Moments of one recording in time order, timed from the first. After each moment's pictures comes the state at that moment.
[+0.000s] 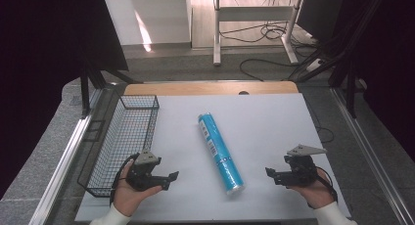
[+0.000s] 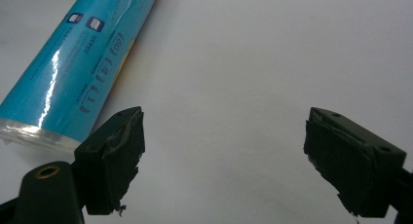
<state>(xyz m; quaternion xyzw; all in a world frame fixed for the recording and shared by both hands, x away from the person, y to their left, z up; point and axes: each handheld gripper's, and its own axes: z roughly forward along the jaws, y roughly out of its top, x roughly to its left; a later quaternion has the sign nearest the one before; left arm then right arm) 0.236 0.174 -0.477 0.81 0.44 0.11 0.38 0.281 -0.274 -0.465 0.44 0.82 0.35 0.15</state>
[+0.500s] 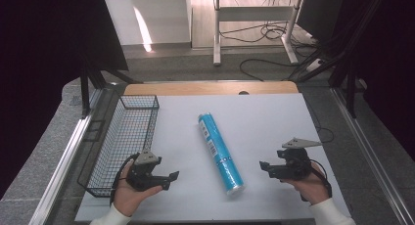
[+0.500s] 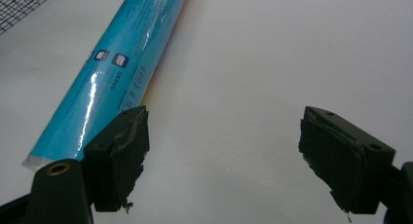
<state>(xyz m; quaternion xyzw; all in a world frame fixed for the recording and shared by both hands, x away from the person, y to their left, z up) 0.235 0.173 -0.475 0.80 0.44 0.11 0.38 0.292 -0.257 -0.452 0.43 0.81 0.37 0.13</state>
